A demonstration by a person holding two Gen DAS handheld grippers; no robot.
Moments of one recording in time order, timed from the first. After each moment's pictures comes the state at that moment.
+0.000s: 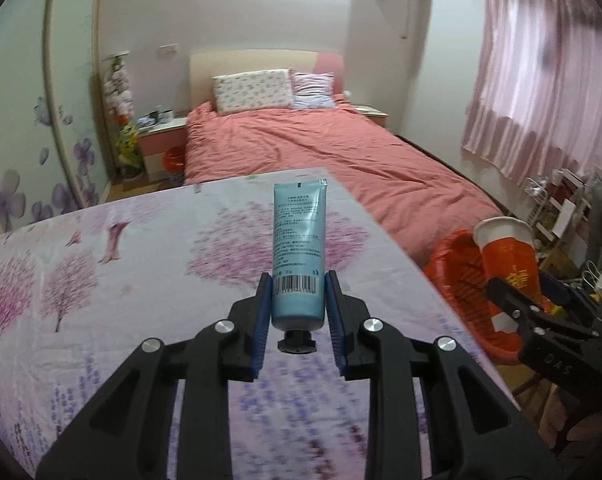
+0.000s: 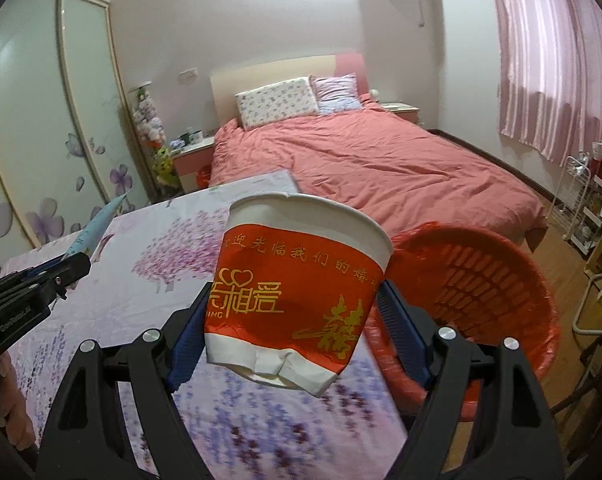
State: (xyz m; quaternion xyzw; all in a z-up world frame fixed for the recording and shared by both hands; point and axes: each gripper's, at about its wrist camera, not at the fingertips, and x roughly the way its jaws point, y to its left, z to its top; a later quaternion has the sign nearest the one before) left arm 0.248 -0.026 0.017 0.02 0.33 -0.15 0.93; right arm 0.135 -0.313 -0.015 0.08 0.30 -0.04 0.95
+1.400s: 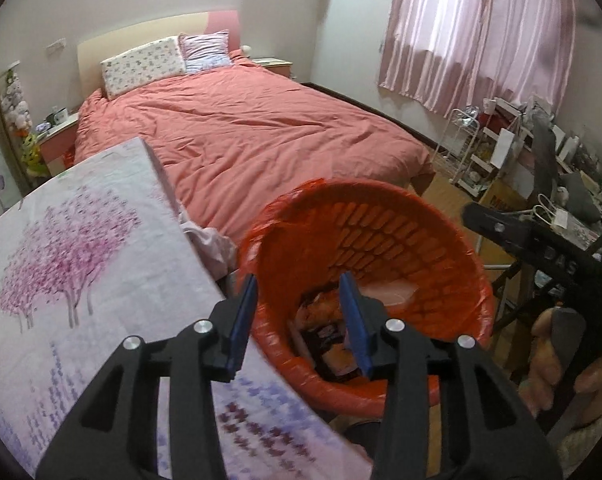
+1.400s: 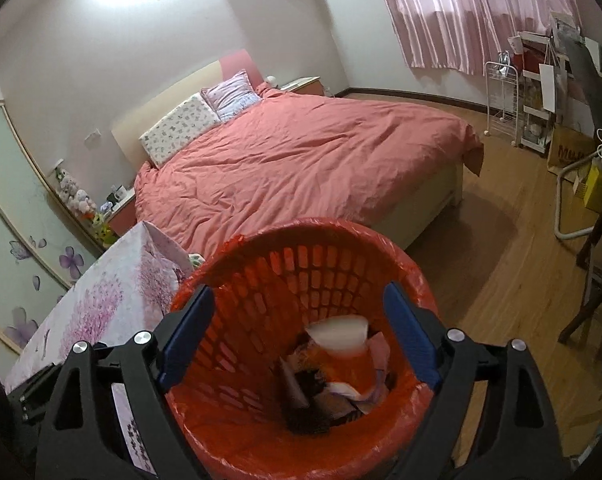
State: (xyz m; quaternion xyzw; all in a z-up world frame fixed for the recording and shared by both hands) left arm 0.275 -0.242 -0.055 0.07 0.39 -0.28 0.87; right arm 0.130 -0.491 -0.061 0.23 0.31 -0.15 0.91
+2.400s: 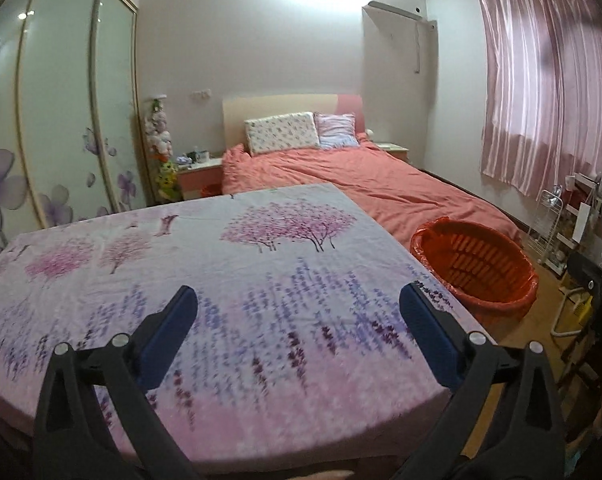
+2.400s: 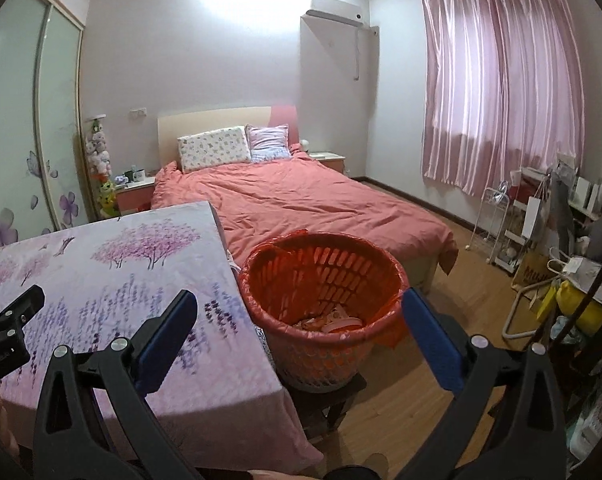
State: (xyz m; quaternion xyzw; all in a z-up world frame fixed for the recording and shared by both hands) left arm 0.067 -0.015 0.001 0.03 0.24 -0.08 0.97; right arm -0.010 -0.331 -0.002 0.02 0.21 -0.17 0.96
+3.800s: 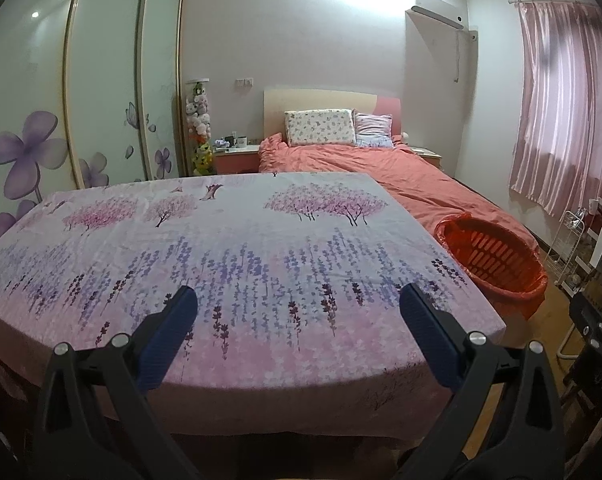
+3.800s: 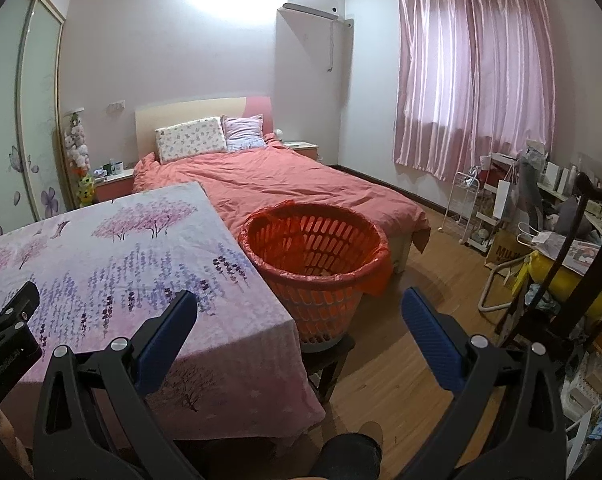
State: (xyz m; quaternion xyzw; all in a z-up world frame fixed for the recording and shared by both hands) left arm 0.014 0.009 -0.010 -0.01 0.25 -0.02 0.97; right arm -0.048 -0.287 -0.021 0.03 0.23 -0.21 0.95
